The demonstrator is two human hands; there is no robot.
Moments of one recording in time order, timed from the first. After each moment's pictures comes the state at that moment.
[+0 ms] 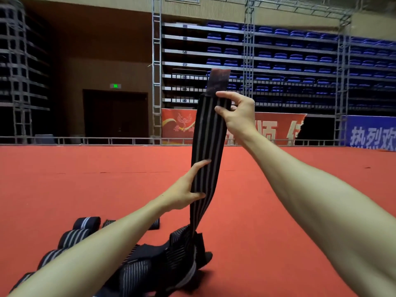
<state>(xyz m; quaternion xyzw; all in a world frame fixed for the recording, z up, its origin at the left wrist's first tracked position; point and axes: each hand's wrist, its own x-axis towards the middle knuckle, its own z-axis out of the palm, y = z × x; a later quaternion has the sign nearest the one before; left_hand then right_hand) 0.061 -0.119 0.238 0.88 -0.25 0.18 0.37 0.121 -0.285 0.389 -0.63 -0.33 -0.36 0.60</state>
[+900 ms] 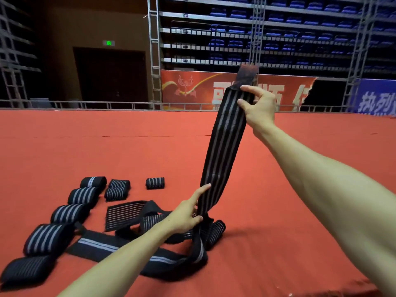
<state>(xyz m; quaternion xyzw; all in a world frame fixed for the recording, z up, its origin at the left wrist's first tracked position) 0.056 -0.109 0.067 0.91 -0.16 0.07 0.37 0.166 -0.301 0.294 -0.70 -0.20 -0.37 0.57</state>
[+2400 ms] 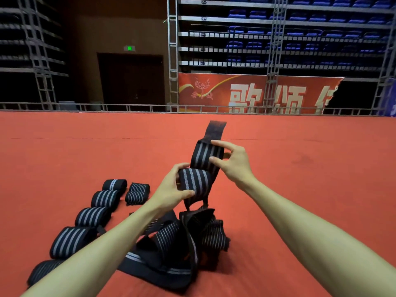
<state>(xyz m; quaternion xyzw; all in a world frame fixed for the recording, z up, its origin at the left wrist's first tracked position) 0.045 -0.026 0.132 0.82 -0.06 0.21 0.54 0.153 -0.201 0.180 -0.75 -0.33 -0.19 0.54</state>
